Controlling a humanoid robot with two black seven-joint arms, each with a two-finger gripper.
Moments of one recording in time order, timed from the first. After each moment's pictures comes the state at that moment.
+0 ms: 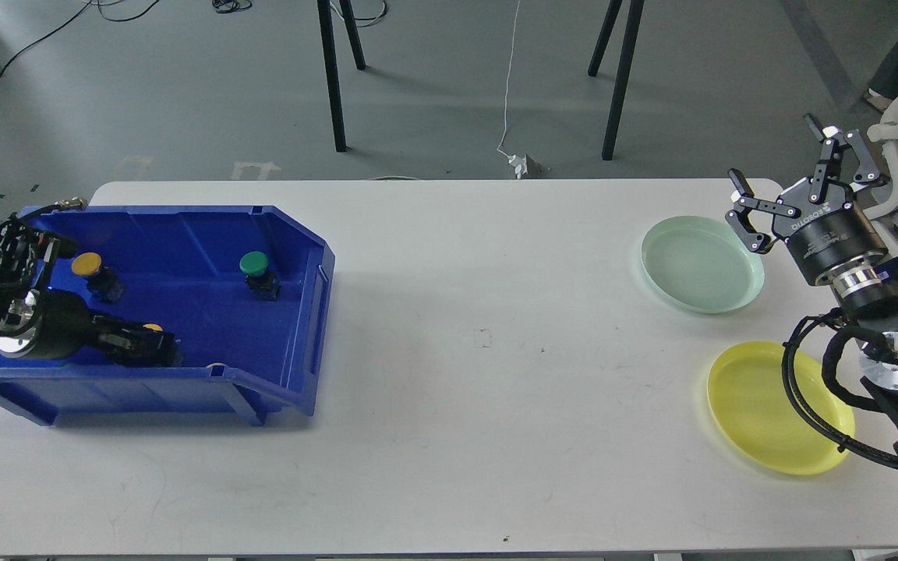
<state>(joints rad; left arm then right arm) -0.95 0.88 0.04 -0.91 1.61 -0.43 -0.49 0.50 -0.50 0.91 0.87 -0.10 0.49 0.40</state>
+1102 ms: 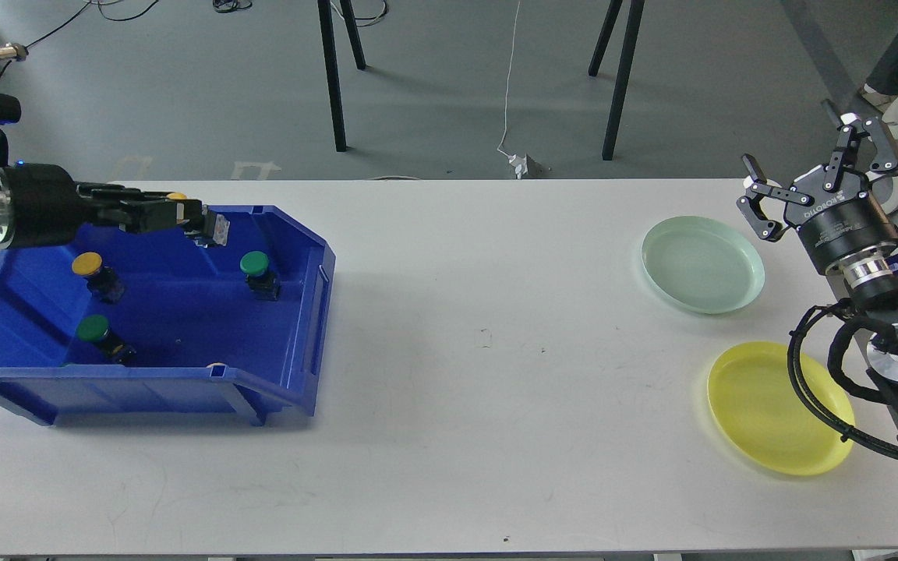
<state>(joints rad) -1.03 1.01 -0.39 -1.18 1.44 -0.49 -0.49 0.50 -0.50 0.96 0.84 -0.10 0.49 0.40</state>
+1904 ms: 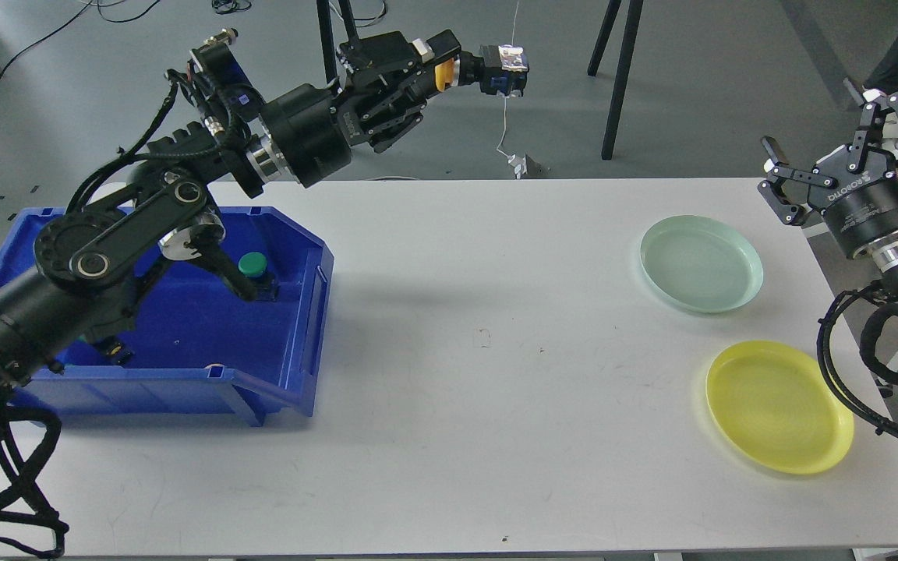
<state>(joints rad) -0.93 0.30 -0.63 -0.97 0.83 -0.49 -0.49 0.50 -0.62 0.93 0.99 -0.14 0.49 0.39</state>
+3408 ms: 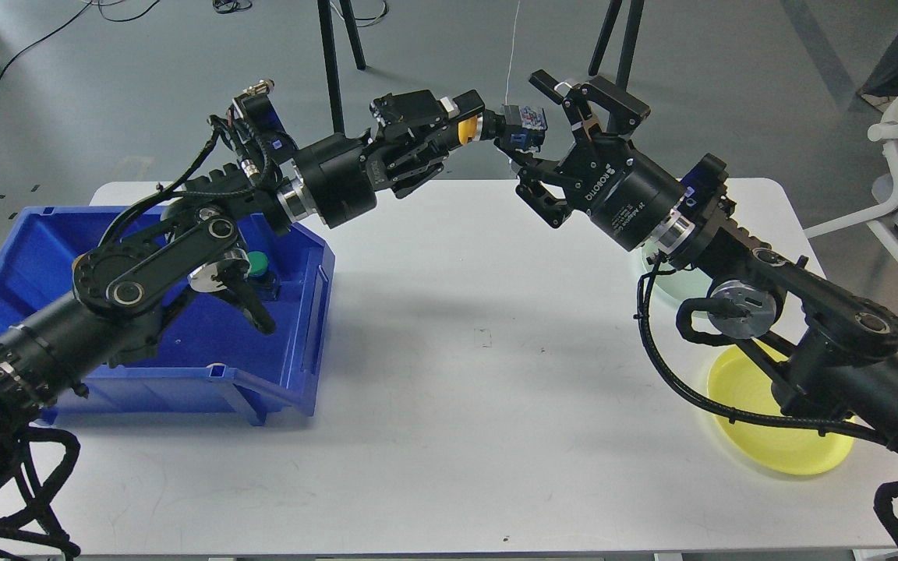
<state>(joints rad) -0.89 0.27 -0.59 -0.96 0.85 -0.49 -0.49 0.74 -0.32 0.66 1.10 -0.38 0.49 0.40</state>
